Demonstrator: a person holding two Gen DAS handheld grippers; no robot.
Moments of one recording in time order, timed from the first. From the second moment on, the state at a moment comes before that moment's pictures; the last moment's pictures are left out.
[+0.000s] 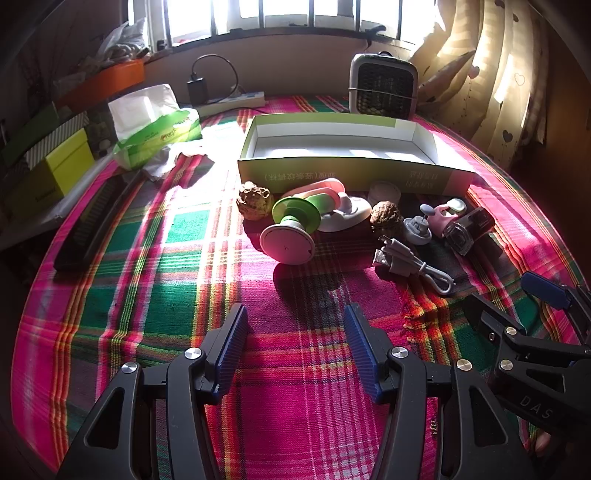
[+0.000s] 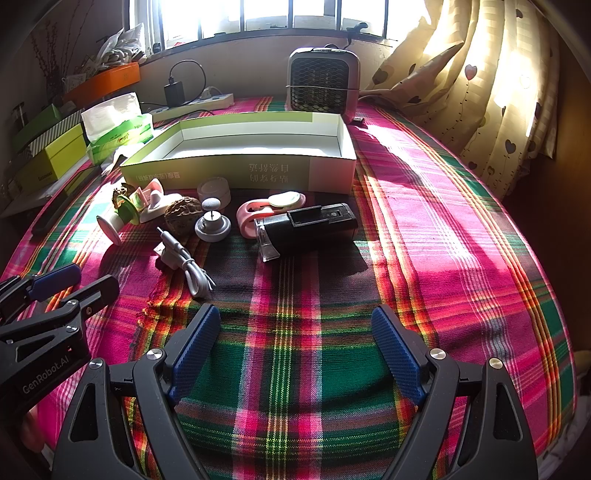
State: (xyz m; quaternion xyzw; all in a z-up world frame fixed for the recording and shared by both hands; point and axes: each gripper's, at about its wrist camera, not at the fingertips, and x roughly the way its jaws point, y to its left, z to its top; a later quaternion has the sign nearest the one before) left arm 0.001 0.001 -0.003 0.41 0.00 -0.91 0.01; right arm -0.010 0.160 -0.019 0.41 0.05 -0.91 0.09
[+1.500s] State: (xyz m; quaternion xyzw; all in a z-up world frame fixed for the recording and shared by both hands) left arm 0.000 -0.006 -0.002 0.42 -0.01 -0.91 -0.02; right arm -0.013 0.159 -0.018 0.41 0.05 -0.90 0.11
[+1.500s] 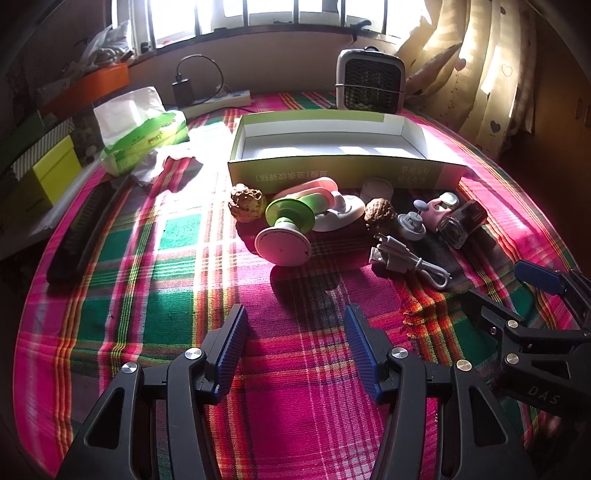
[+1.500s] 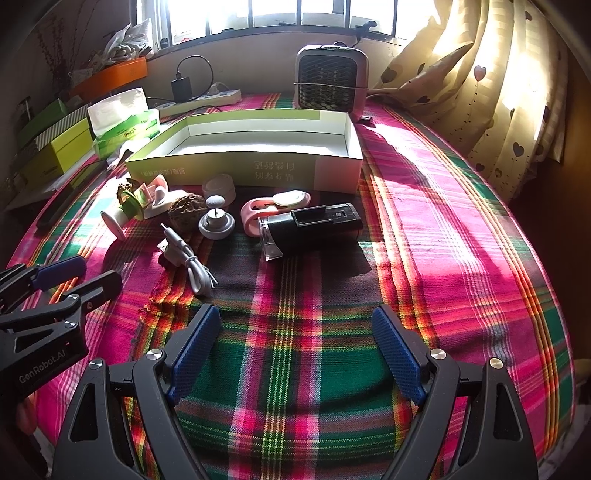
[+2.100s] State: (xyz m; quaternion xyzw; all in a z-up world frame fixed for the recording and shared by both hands) left arm -0.015 -0.033 0.002 0.42 0.03 -0.91 -0.04; right arm -0.052 0.165 -0.006 0.42 0.02 -0.90 0.10
